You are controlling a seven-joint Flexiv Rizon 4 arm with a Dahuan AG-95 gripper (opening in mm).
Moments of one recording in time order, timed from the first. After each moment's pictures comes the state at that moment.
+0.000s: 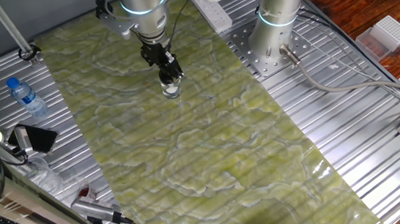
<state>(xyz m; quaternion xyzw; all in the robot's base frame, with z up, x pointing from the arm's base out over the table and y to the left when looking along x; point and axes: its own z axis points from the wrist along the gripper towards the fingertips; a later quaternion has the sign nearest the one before) 0.423 -0.024 0.115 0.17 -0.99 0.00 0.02</state>
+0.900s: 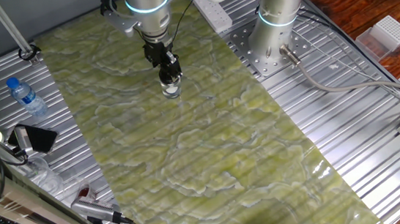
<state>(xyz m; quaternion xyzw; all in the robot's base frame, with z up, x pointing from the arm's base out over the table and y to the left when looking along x) 0.413 -0.033 0.112 0.15 -0.99 0.00 0.00</state>
